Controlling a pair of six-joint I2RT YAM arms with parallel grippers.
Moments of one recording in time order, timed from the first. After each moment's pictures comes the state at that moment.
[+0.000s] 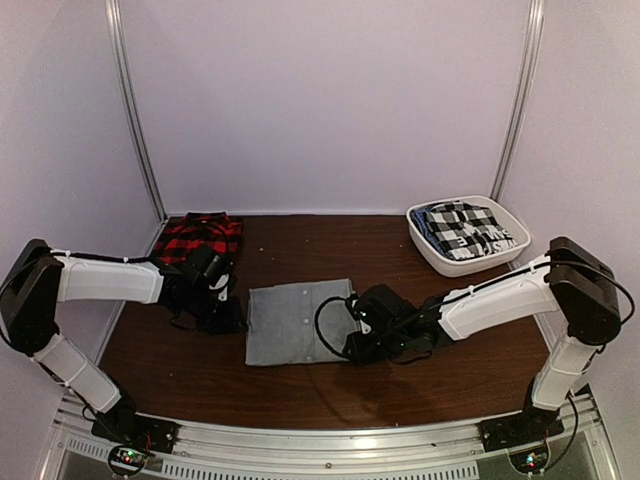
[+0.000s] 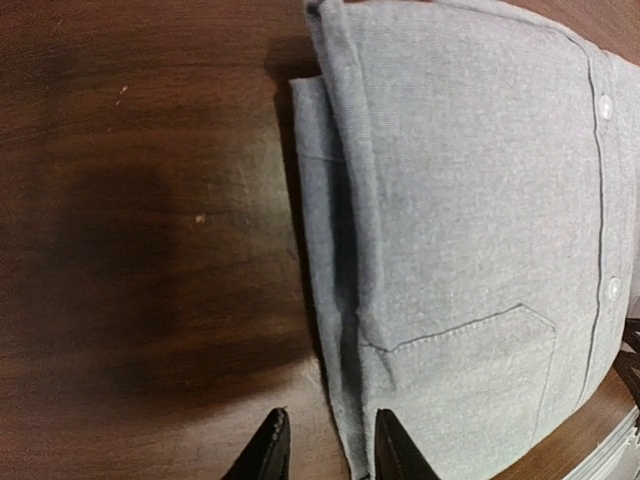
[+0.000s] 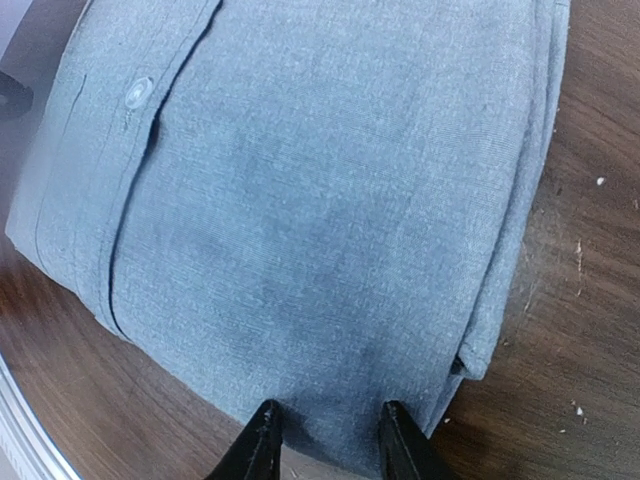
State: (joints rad) left arm -0.60 1.52 0.79 -0.39 0.14 -0.62; right arm 1.03 1.74 0.90 -0.11 0.04 0.66
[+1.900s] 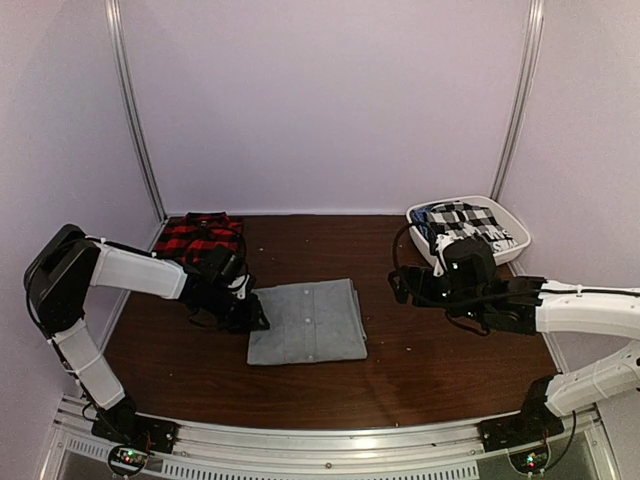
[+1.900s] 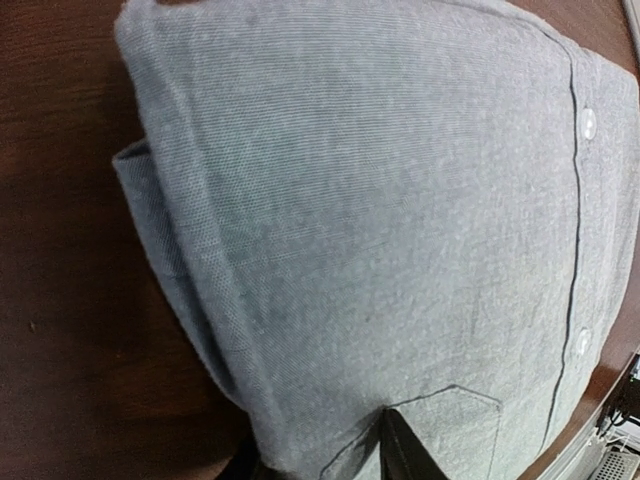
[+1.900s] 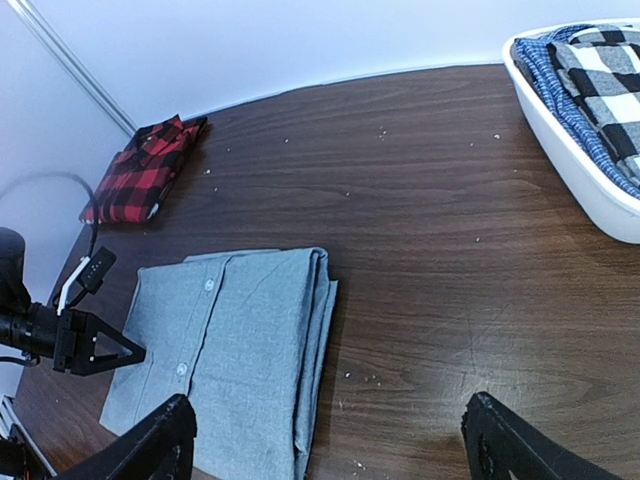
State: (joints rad) left arm -0.61 1.71 0.87 -0.23 0.28 -0.66; right arm 0.86 1.15 0.70 -0.06 0.34 0.64
